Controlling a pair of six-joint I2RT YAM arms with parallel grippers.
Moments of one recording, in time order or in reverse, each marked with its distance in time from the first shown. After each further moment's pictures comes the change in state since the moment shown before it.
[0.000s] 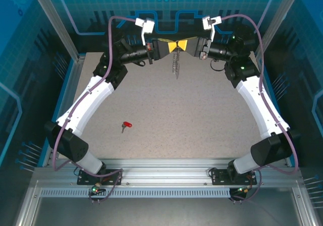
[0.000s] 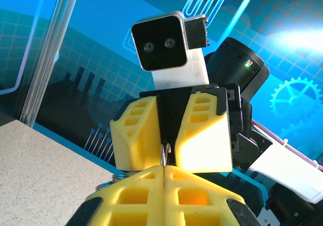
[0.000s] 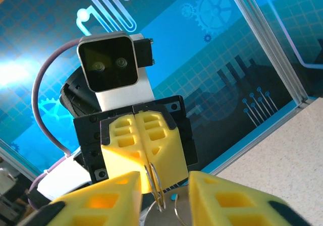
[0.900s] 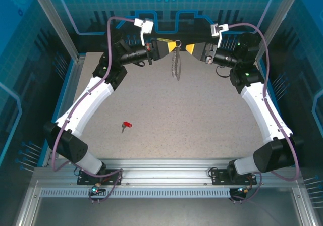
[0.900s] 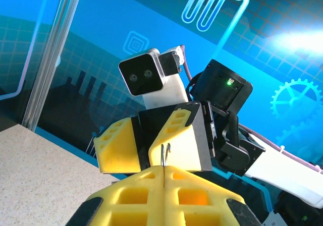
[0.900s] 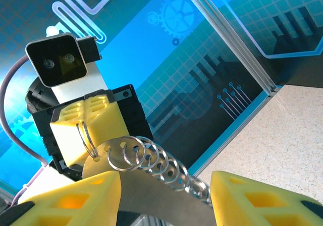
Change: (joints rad) left arm 0.000 -0.013 -0.016 0.023 -0.007 0.000; right arm -0.077 -0.080 -0.153 0.000 0.037 0.024
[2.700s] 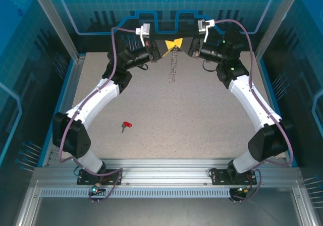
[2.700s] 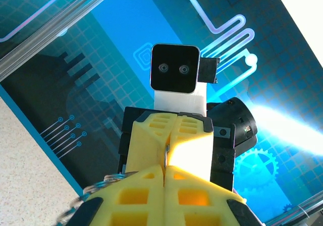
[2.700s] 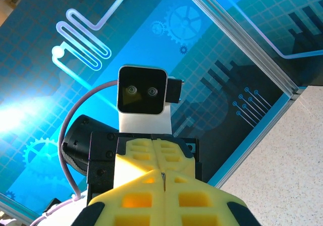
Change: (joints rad) left arm 0.024 0.059 -0.188 0.350 -0.078 -0.558; right arm 0.104 0.140 0.061 0.157 0.105 0.161
